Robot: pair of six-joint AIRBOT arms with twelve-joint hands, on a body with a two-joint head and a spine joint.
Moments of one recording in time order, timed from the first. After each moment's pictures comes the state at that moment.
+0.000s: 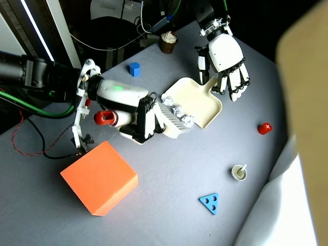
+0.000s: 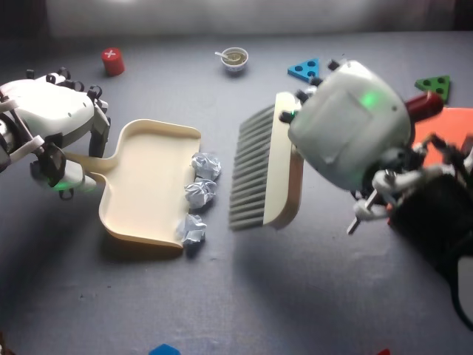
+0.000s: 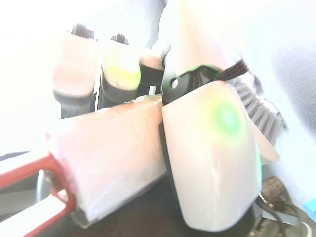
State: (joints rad) left arm 0.72 -1.01 1.18 -0.88 -0.44 1.78; right arm -0.37 -1.29 0.93 -2.51 -1.01 0.58
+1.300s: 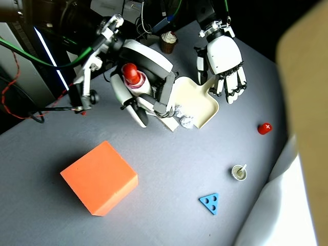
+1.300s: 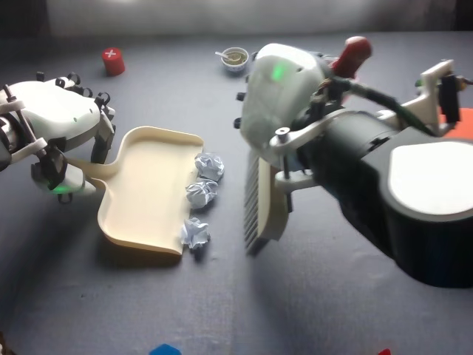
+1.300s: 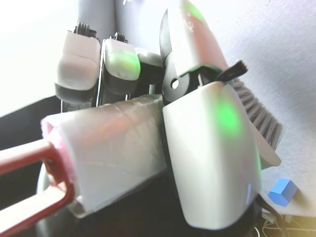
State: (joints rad) left arm 0.70 -1.01 1.20 -0.86 -0.35 1.83; right arm -0.05 -1.37 0.86 -1.65 -0.84 -0.45
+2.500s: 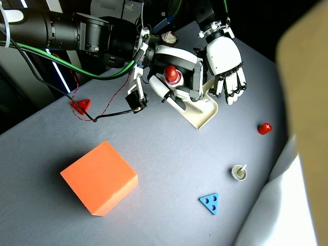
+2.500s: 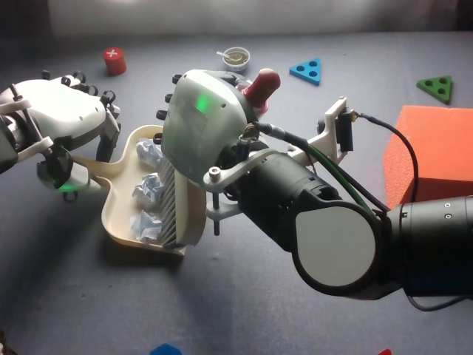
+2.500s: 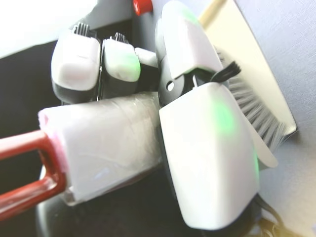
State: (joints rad) left arm 0.70 -1.02 1.20 -0.86 -0.36 1.83; right arm -0.17 -1.59 1.09 -2.17 -0.77 0.05
